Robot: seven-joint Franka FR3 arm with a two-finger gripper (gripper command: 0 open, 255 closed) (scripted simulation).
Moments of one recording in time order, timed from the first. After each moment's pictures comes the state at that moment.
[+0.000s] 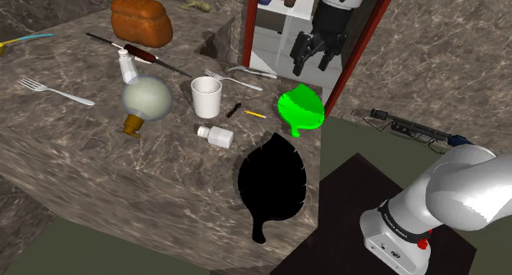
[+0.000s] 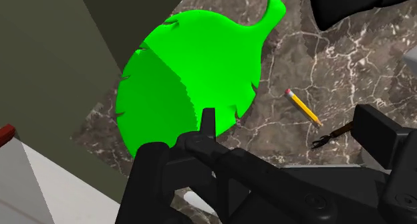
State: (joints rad) arm 0.08 -0.42 0.19 -2.11 0.08 1.72 0.35
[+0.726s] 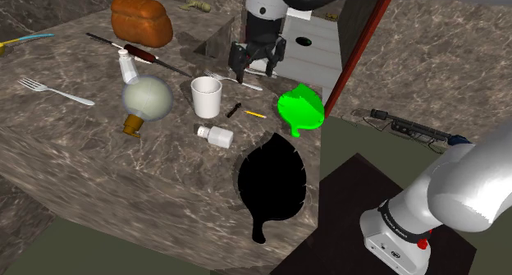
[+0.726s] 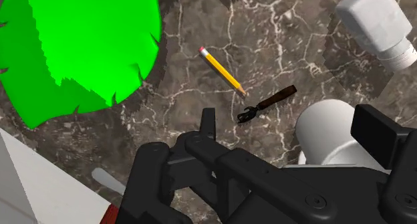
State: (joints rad) arm 0.13 -0.03 0.34 -1.81 -0.02 1.80 0.56
